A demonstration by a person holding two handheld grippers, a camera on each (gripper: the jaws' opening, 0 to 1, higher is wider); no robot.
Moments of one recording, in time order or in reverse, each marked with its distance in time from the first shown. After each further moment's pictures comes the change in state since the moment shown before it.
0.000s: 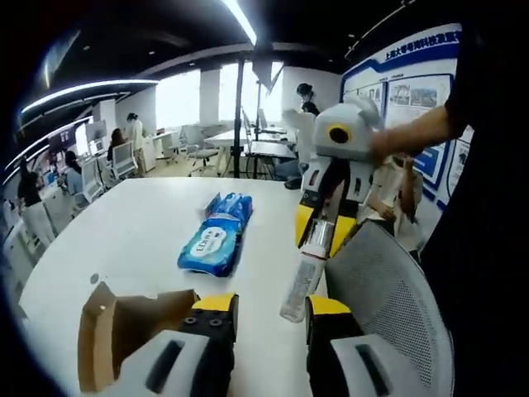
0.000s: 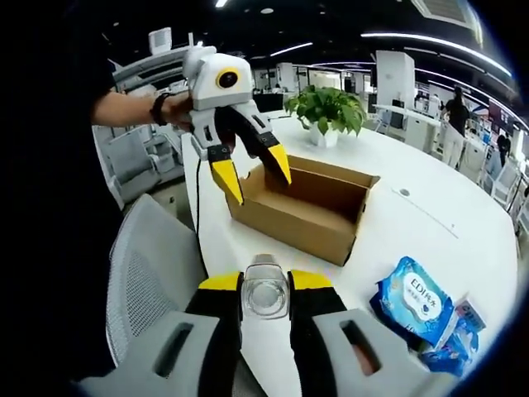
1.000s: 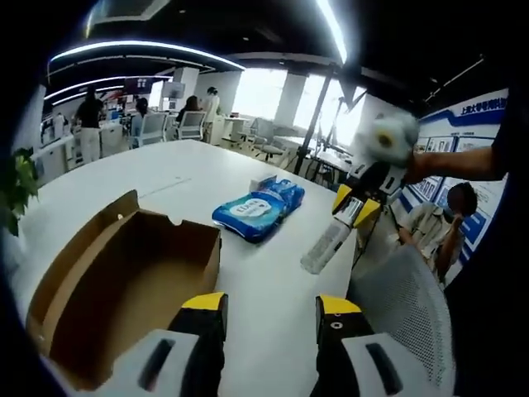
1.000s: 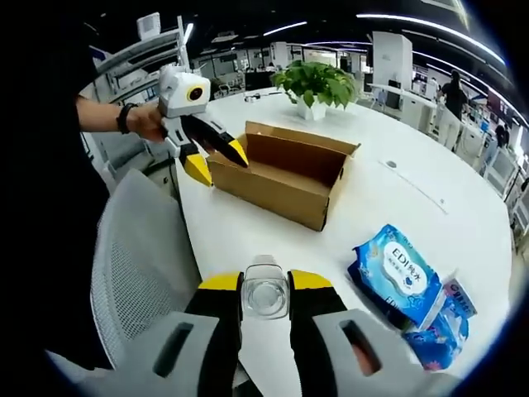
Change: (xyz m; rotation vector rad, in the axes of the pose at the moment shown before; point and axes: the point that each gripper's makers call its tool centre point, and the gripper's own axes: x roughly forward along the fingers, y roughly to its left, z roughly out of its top) left arm 0.004 0.006 -0.064 -0.358 -0.058 0.229; right arm -0.020 -0.041 -0.041 0.001 0.132 -0.019
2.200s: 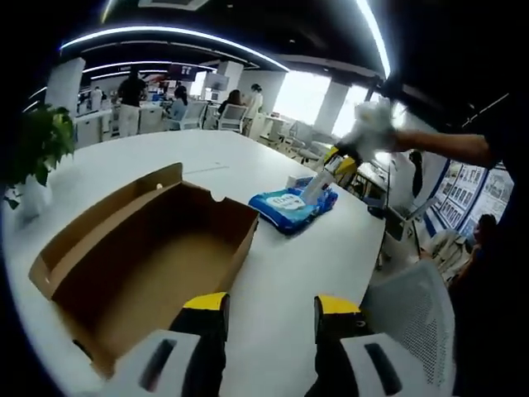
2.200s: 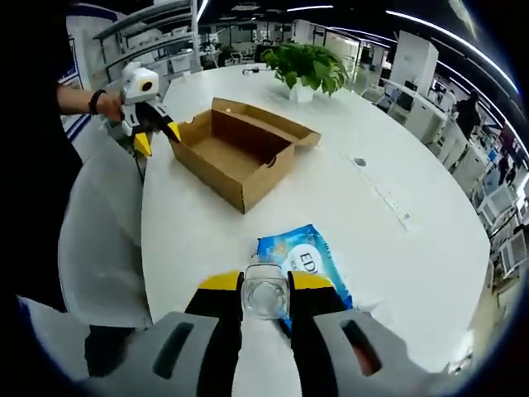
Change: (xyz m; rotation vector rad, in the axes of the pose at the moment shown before) left arm -0.024 0.026 -0.019 -0.153 -0.023 0.151; right arm -0.025 -0.150 0.014 -0.157 0.167 -0.030
